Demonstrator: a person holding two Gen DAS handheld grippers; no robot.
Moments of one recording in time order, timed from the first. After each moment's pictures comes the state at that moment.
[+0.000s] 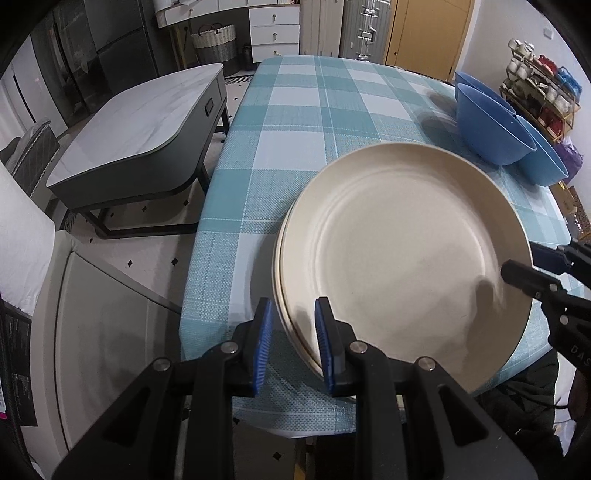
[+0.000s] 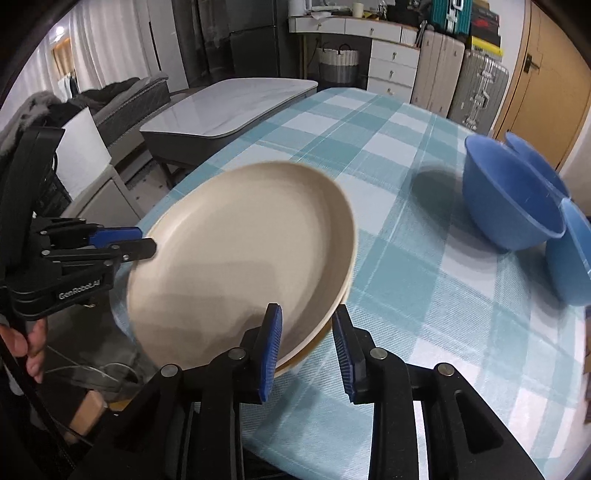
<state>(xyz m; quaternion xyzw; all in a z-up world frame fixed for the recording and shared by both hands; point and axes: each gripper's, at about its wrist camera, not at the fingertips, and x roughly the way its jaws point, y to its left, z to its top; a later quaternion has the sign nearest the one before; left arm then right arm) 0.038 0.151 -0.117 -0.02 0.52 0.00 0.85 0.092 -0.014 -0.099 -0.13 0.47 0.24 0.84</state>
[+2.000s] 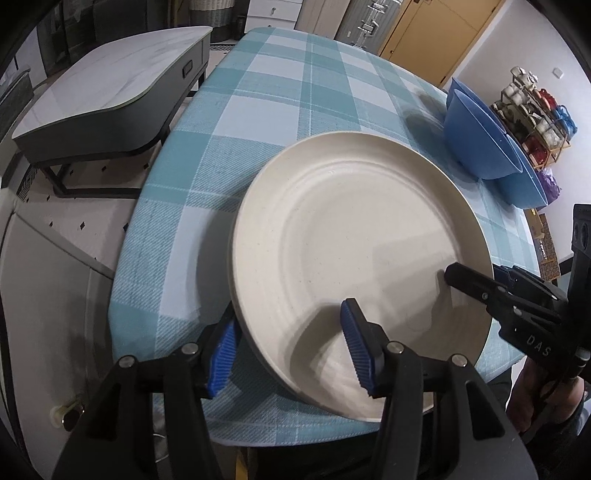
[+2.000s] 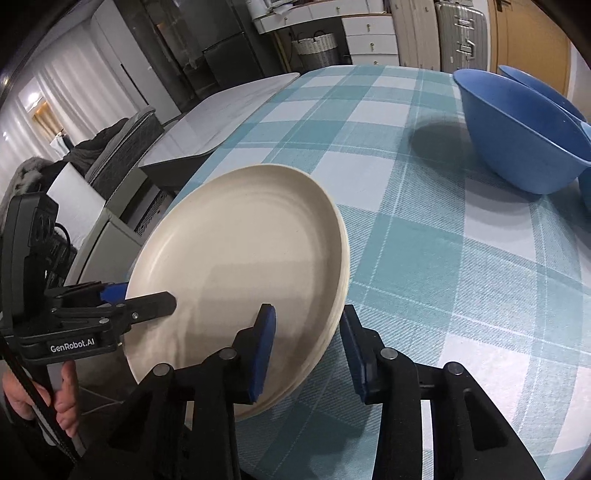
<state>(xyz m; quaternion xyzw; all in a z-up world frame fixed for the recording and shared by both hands) 0.054 0.144 -0.136 -0.12 0.56 -0.05 0.82 0.128 -0.035 -0.133 0.01 0.51 0.24 0.82</state>
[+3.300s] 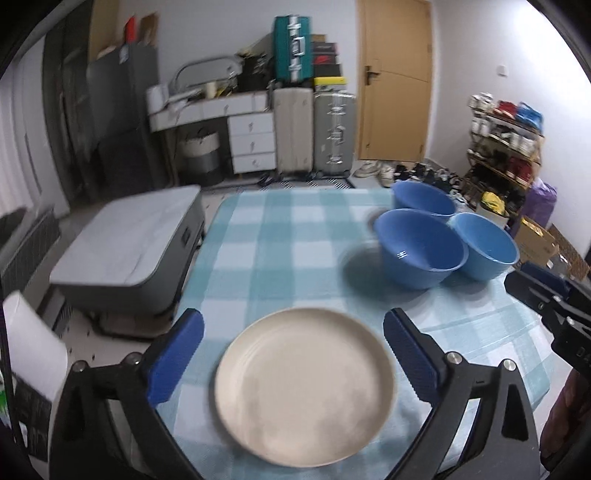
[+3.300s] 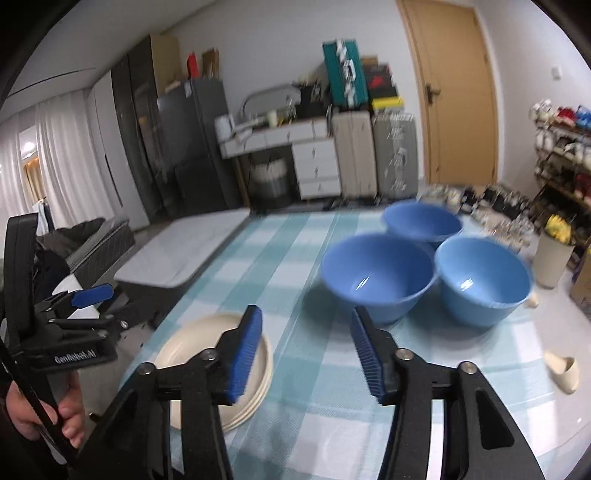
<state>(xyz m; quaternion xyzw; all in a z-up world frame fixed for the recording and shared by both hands) 0.062 0.043 0.006 0.01 0.33 -0.03 0.94 0.082 -0.154 0.013 0.04 0.28 0.15 0.95</state>
